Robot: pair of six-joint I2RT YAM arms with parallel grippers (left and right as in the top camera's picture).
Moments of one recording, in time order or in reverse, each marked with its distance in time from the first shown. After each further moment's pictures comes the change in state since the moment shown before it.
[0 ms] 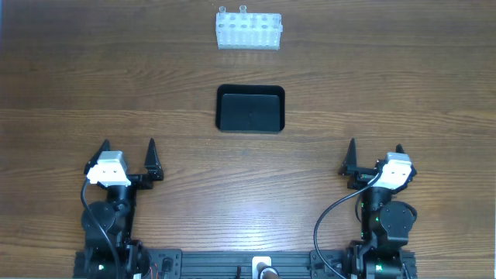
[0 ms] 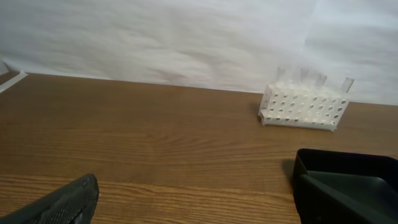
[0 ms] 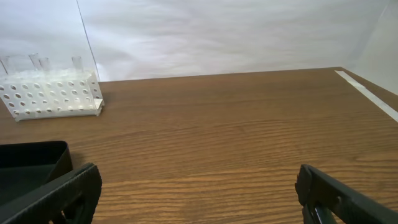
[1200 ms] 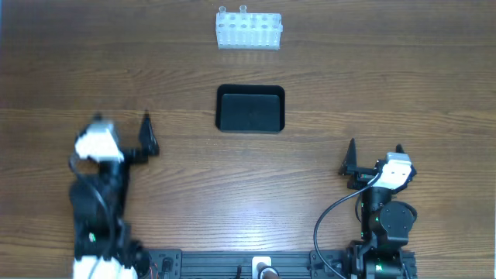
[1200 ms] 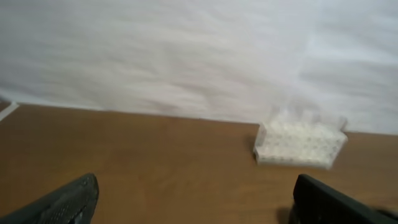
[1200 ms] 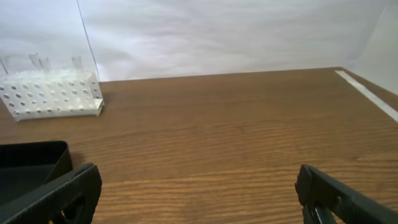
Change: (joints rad) left arm -0.013 0.518 0.207 0.354 0.000 0.002; right arm 0.000 0.000 0.000 0.000 0.000 0.001
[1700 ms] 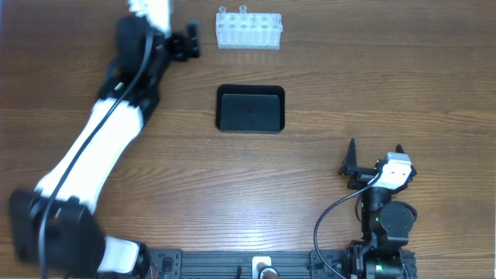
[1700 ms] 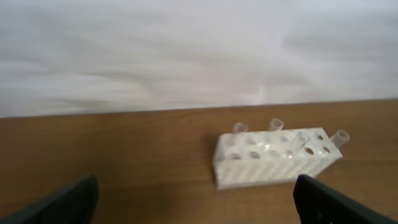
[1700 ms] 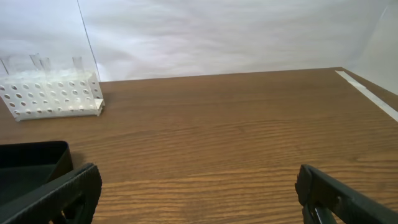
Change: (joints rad) left arm -0.234 1.087 0.989 -0.257 -0.069 -0.003; right arm 0.000 -0.001 0.000 0.000 0.000 0.000
